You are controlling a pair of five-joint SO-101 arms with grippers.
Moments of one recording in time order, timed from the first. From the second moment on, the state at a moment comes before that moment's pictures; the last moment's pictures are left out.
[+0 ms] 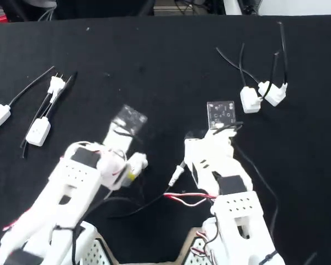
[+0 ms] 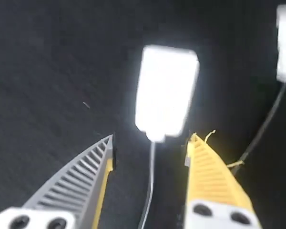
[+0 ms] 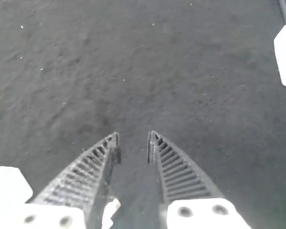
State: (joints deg) left arm 15.2 -38.2 59.3 58.2 -16.8; right arm -9.0 -59.2 81.3 29.2 -6.8
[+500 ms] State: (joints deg) left arm 8.1 -28.9 61.0 47.5 -26.5; right arm -9.2 -59.2 81.3 29.2 -6.8
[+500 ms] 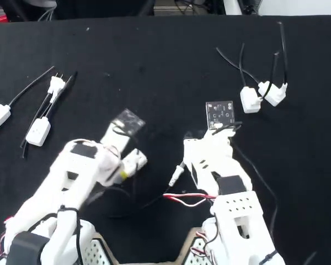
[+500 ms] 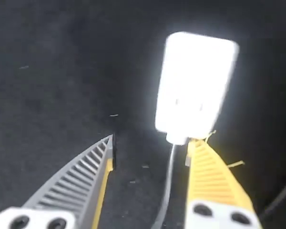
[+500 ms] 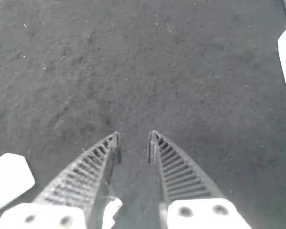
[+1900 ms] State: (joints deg) left arm -1.1 -28.9 58.0 44.4 -15.2; right arm -18.7 -11.6 44.4 59.0 -14.6
